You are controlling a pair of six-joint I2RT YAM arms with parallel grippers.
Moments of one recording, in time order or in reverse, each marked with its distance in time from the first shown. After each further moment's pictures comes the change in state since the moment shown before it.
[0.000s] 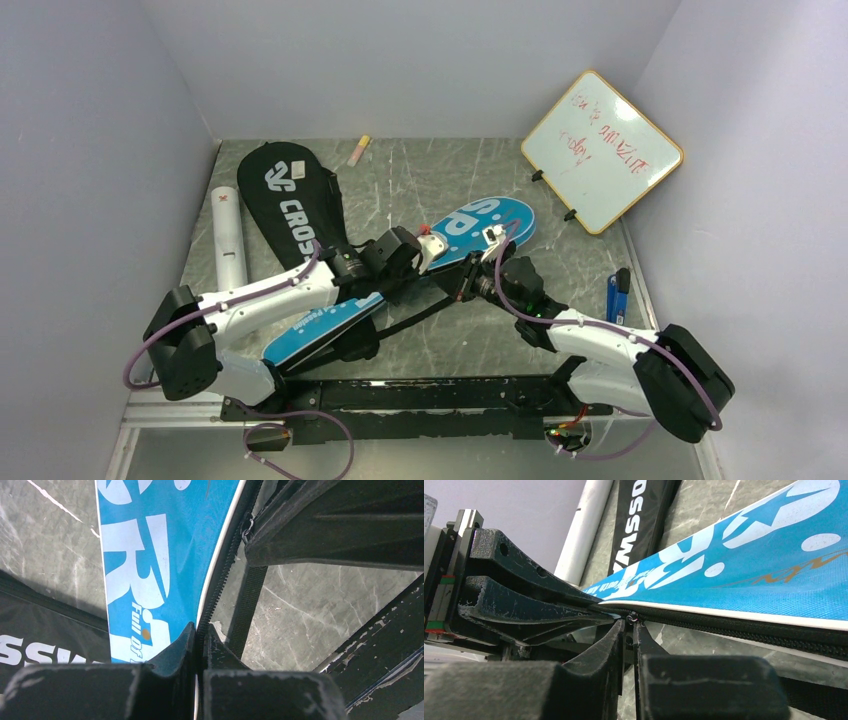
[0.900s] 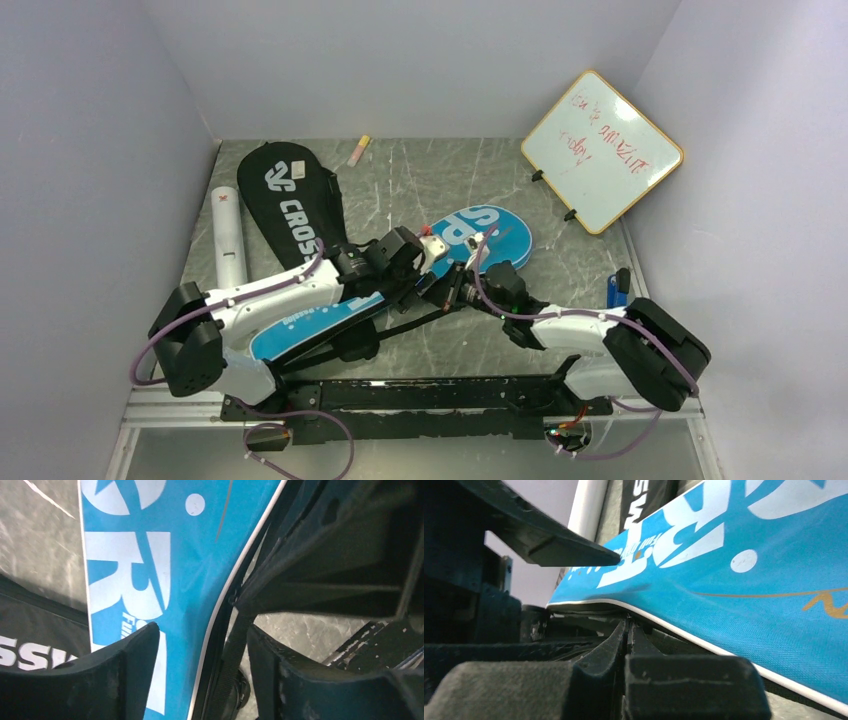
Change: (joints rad) left arm 0.006 0.032 0.006 -0.023 0.014 0.004; right arm 0.085 0.192 0.003 0.141 -0.028 0.113
